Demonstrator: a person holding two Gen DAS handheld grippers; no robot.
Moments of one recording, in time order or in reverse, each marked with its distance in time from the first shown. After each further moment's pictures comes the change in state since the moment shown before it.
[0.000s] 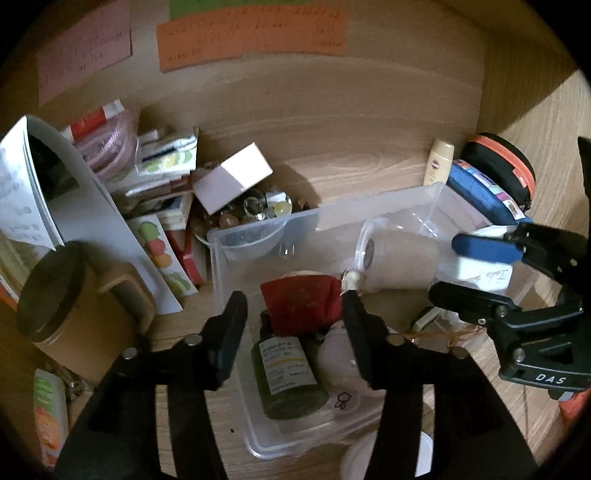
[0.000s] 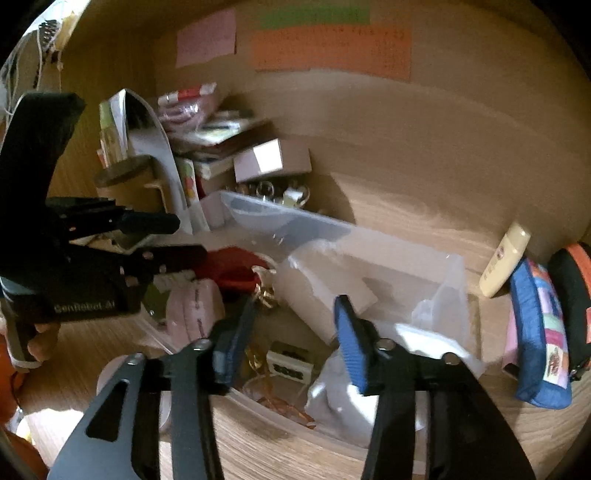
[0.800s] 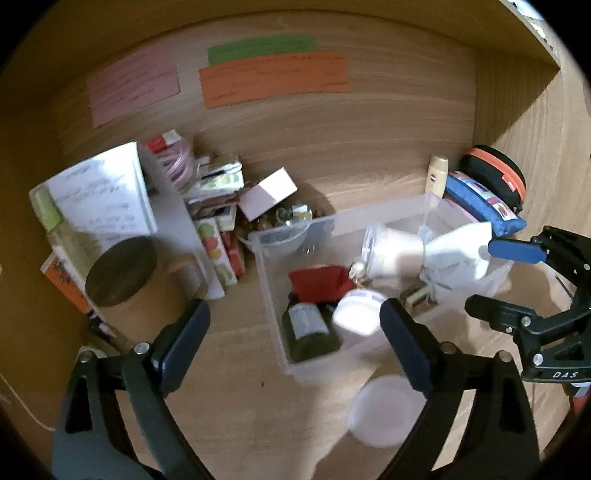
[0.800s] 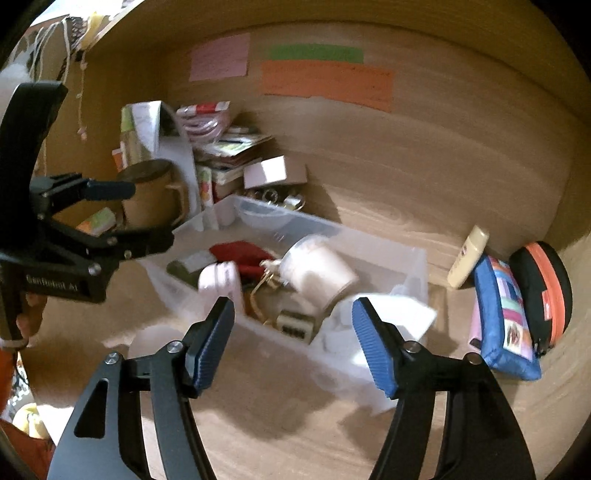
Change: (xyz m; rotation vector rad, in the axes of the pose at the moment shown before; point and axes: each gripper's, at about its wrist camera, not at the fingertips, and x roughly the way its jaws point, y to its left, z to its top) left arm -0.067 0.003 -0.022 -0.001 -0.061 0.095; right arm -0.055 0.028 -0.024 -0.027 -0.001 -0.045
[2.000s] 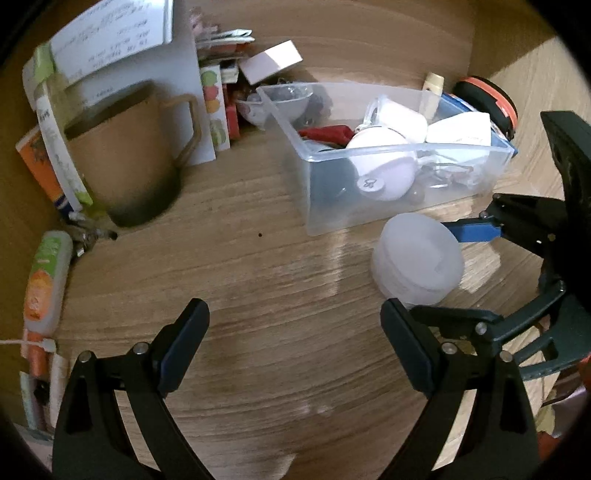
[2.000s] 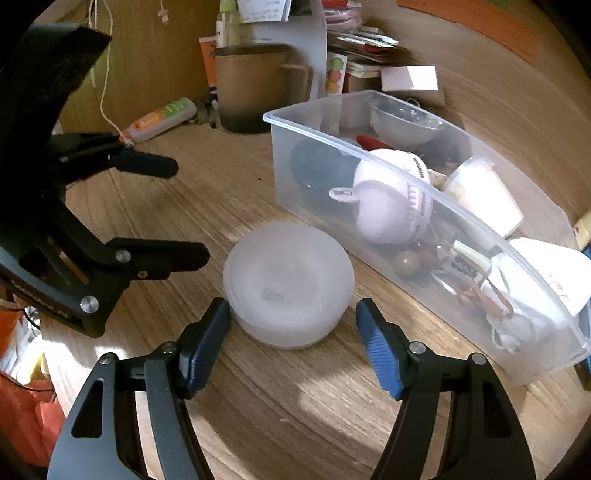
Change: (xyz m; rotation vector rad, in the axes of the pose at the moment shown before) left arm 0.012 0.023 -0.099 -0.054 0.248 -0.121; right arm 0.060 0.083 -0.047 -0.169 0.245 0.247
